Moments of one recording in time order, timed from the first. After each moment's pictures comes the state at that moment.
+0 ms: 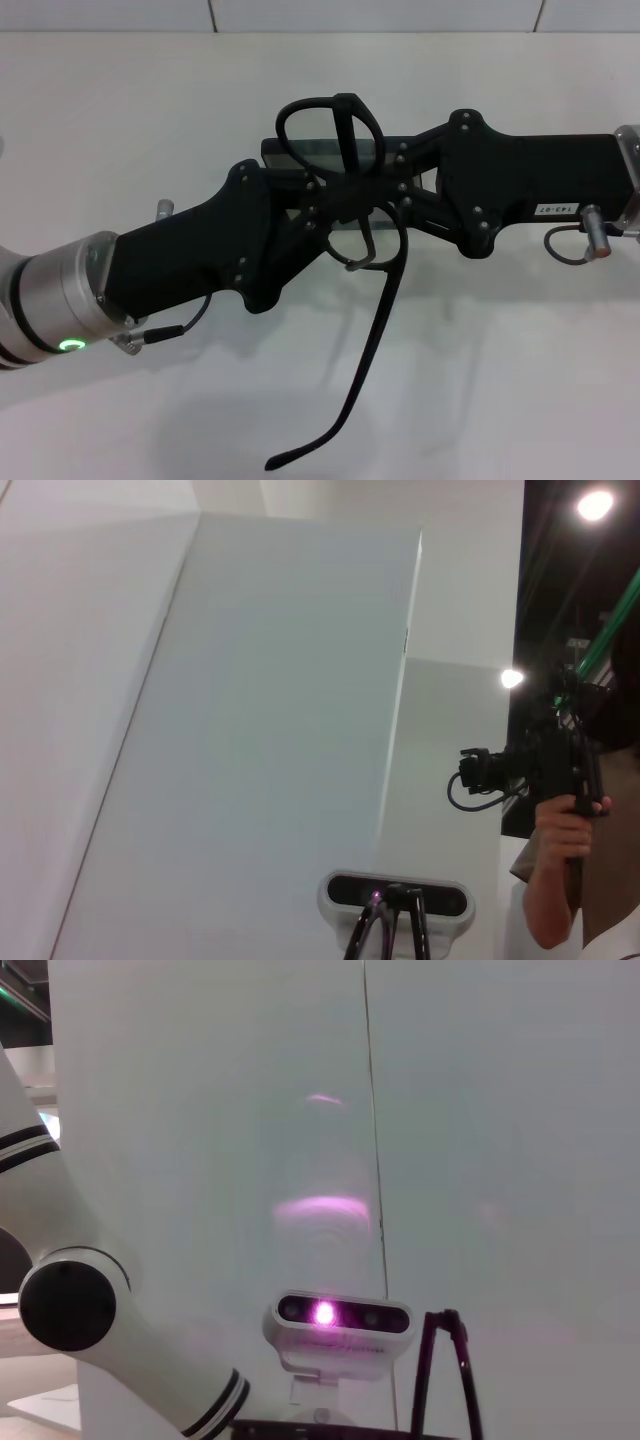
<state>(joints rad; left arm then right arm) -0.44 -2.09 1.18 0.32 1.17 1.95 -1.00 0.59 2.03 -1.36 -0.81 -1.31 -1.61 1.33</state>
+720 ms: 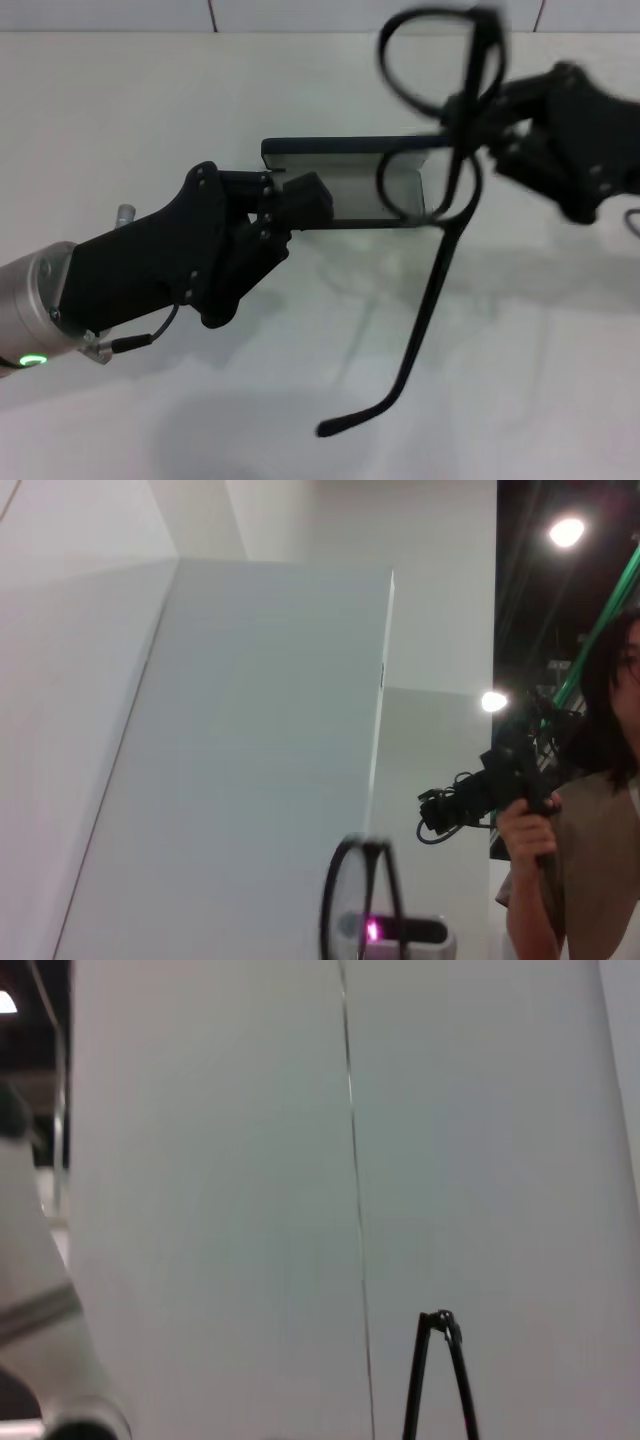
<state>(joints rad) -0.40 -2.07 1.18 0.34 1.14 2.03 -0.98 0.54 2.02 -1.19 -0.76 -1.21 -1.80 1.29</state>
